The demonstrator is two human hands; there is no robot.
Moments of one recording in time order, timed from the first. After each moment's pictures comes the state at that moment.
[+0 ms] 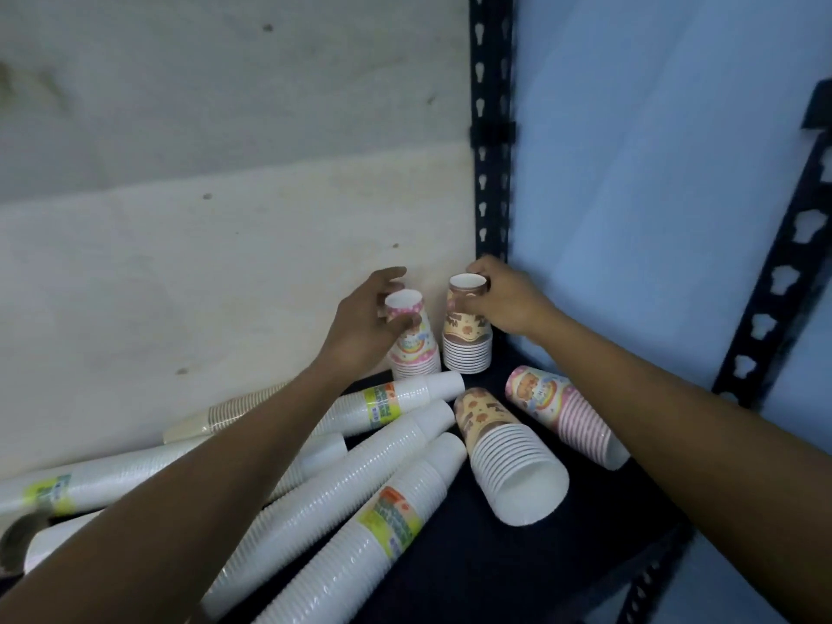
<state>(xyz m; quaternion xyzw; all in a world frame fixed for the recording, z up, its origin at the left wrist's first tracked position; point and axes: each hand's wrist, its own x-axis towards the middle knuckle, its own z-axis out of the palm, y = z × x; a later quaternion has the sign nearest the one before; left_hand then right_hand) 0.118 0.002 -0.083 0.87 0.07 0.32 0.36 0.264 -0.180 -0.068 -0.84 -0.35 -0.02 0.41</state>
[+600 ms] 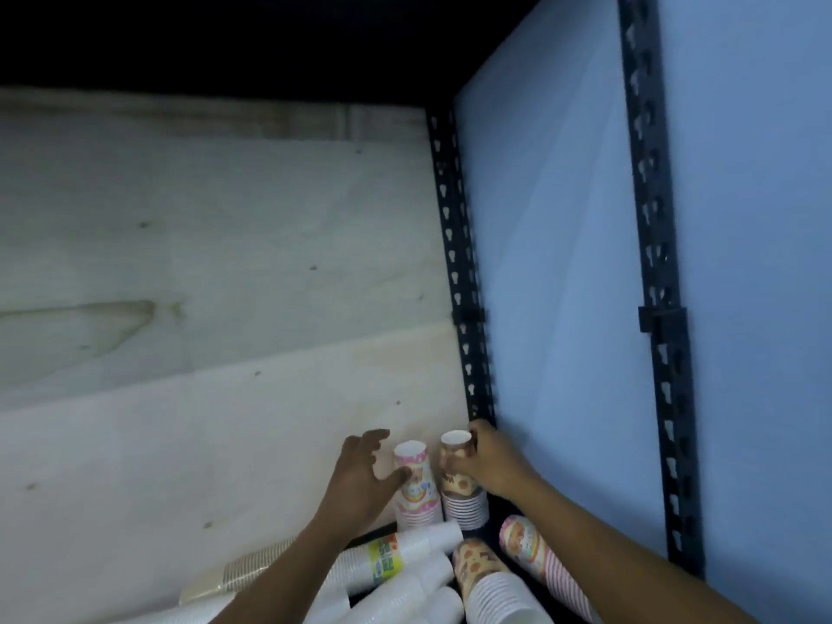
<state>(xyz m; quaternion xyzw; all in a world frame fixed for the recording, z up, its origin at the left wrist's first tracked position) 0.089 -0.009 -0.073 0.89 0.13 0.34 0.27 0.235 -0.192 -0.068 -0.86 -0.32 0.00 0.40</state>
